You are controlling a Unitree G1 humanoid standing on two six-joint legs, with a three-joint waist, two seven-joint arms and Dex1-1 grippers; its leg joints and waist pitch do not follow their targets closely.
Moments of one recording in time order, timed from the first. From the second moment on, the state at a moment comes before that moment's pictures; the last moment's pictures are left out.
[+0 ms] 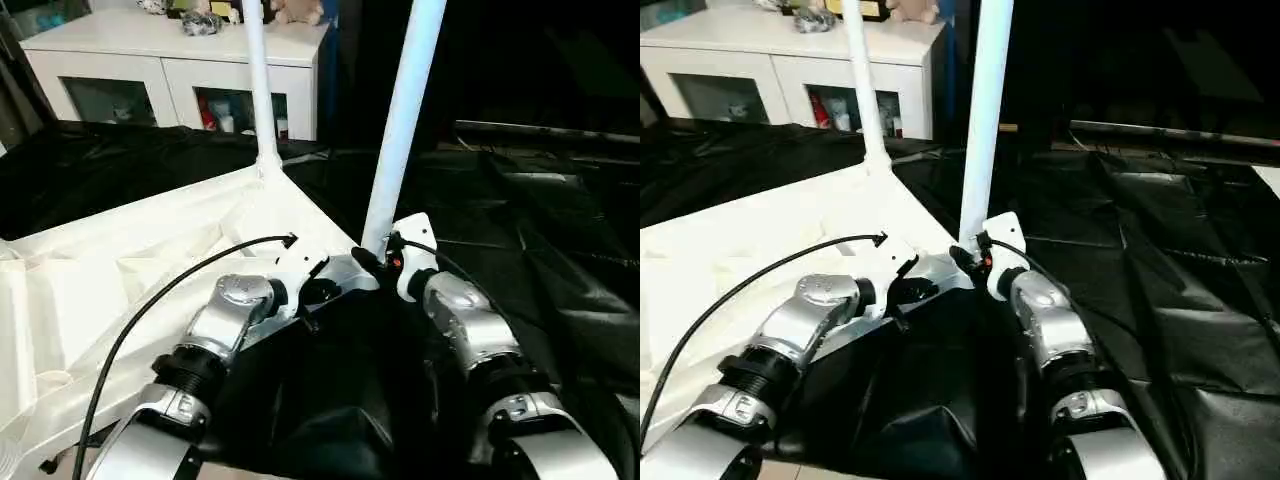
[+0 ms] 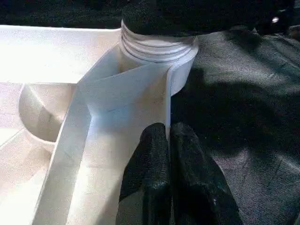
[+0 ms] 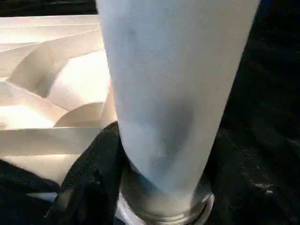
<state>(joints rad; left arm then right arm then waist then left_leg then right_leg) -0.59 0.15 -0.22 0.62 0.05 0.29 -0.79 -0.59 -0.10 0.01 0.74 0.09 0.09 0.56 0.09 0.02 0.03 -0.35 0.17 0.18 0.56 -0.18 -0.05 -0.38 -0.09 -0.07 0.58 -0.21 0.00</state>
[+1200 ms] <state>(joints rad) -0.44 0.38 -0.26 0.33 -0.07 0.33 -1.20 -0.52 -0.32 0.18 0.60 0.15 0.08 1.23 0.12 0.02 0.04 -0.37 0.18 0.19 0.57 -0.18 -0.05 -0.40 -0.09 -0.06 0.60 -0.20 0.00</state>
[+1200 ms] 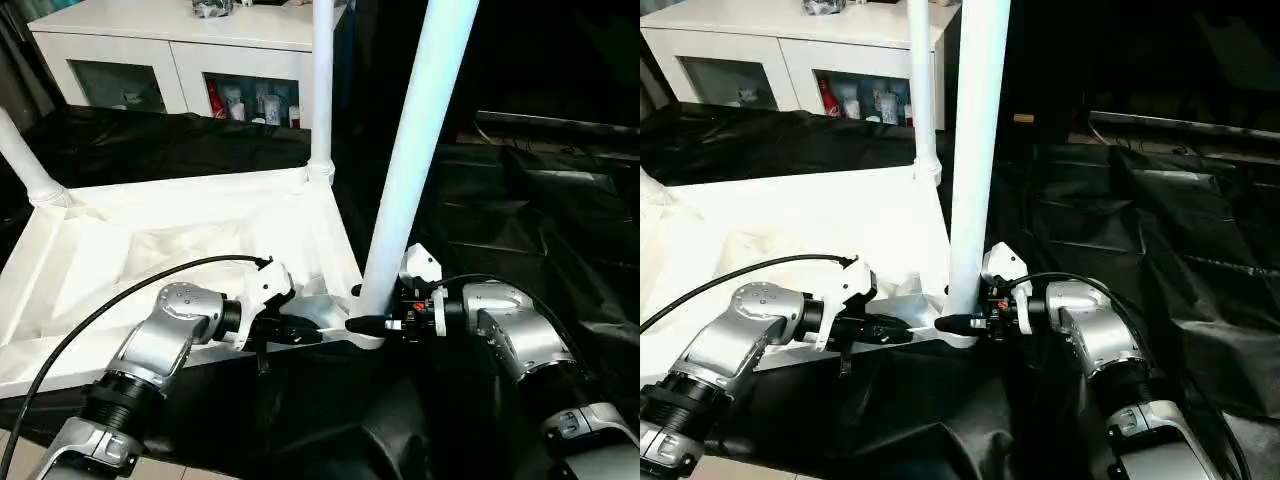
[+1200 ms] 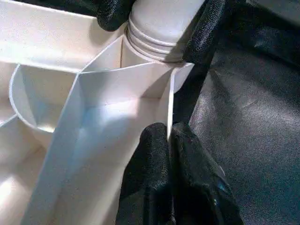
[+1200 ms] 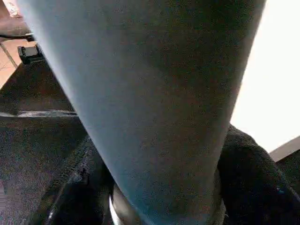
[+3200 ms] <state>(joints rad) -0.45 0.39 -0.27 0.34 -0.08 0.35 -1.19 -0.49 -0.32 0.17 0.57 0.16 0.11 1.19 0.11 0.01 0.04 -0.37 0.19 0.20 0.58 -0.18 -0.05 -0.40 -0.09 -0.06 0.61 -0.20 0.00</state>
